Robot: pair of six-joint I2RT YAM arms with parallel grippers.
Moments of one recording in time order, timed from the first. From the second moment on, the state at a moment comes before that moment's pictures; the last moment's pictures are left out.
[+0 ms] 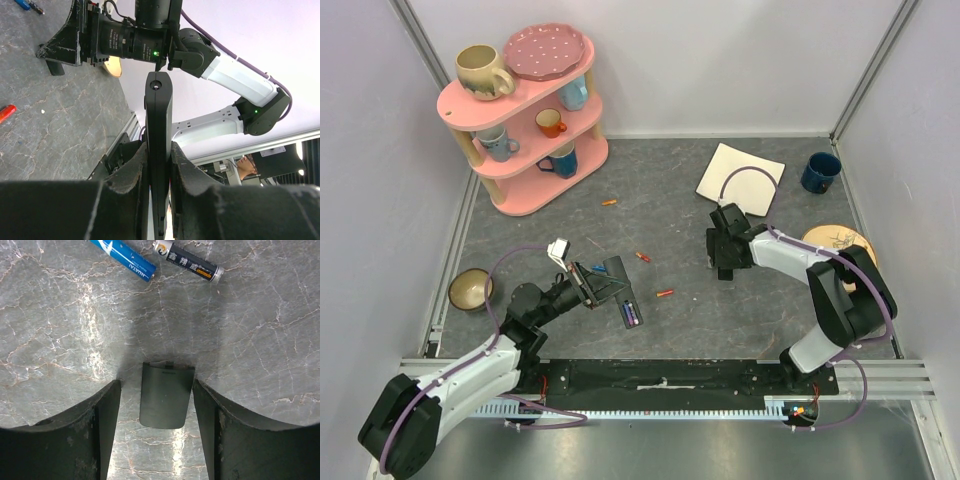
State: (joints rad) left arm -0.59 0.74 0.05 0.83 0.45 -1.34; right arm 0.46 1.60 0.86 -0.38 0.20 0.41
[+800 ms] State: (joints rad) left arm -0.59 0.75 0.05 0.83 0.44 -1.34; right arm 0.45 1.56 0.80 -0.33 0.19 0.39
